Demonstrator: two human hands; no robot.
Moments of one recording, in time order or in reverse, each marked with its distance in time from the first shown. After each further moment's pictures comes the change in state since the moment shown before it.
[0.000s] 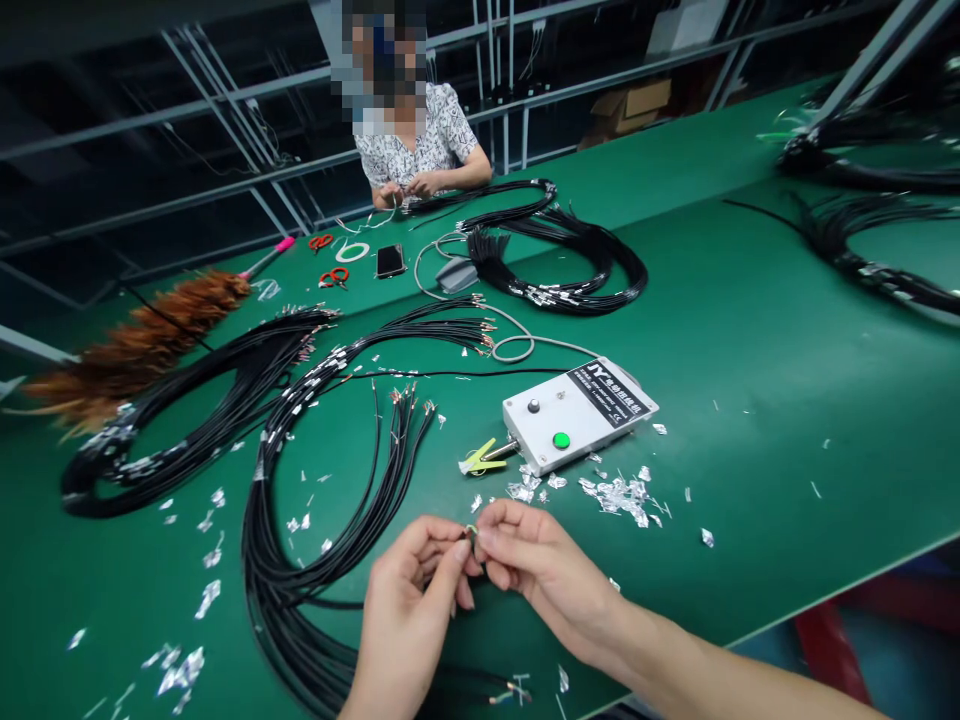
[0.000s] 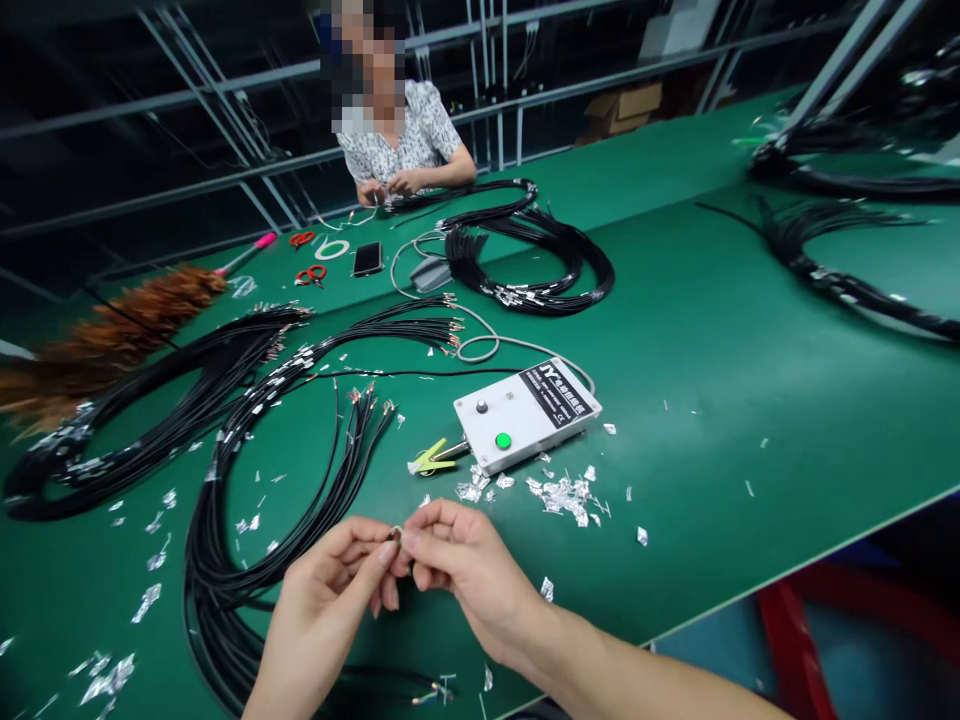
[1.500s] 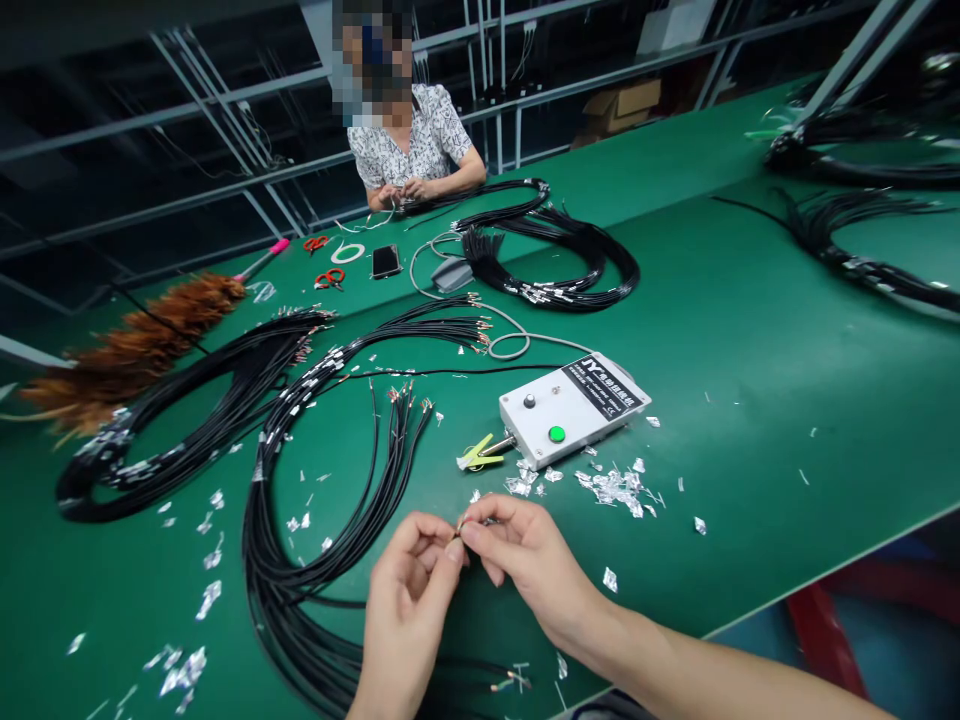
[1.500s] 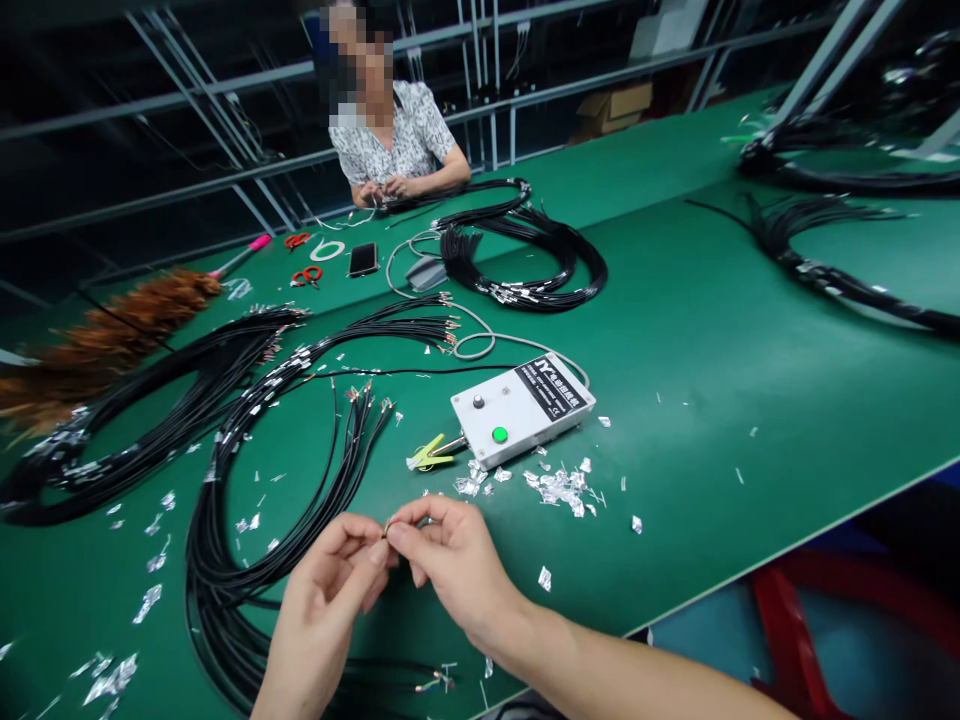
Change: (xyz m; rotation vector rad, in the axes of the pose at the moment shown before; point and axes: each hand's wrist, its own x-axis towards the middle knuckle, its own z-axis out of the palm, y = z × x) left_hand -0.005 -0.012 -0.004 -0.071 0.025 0.085; right_hand 0.008 0.013 0.012 -0.210 0.066 -0.202
